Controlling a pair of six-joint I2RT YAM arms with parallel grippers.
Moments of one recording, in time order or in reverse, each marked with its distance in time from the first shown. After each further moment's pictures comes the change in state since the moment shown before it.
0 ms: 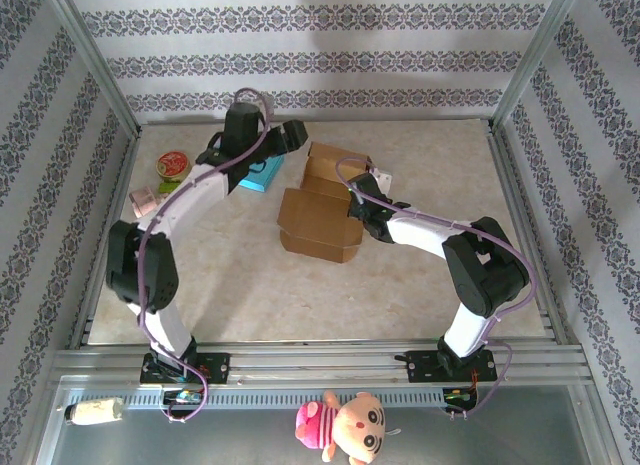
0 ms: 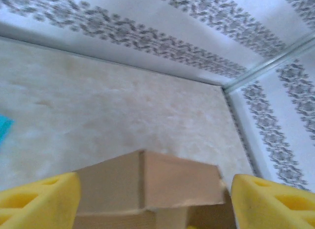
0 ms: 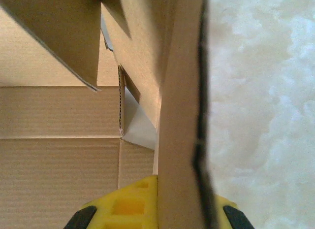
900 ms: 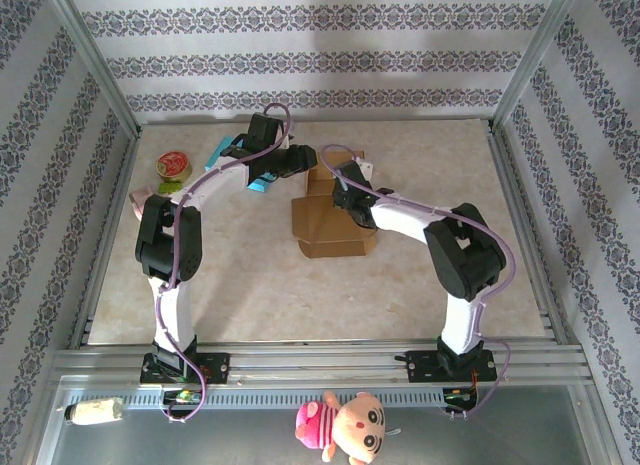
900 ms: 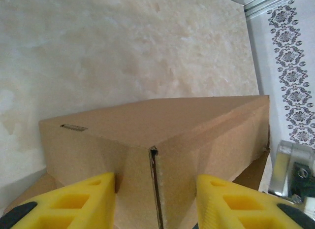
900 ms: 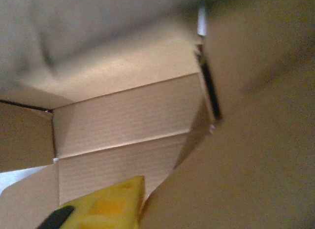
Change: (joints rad) left arm -0.007 0.200 0.063 -0.135 0.189 0.002; right arm 0.024 0.169 0.215 -0.012 -0.096 0.029
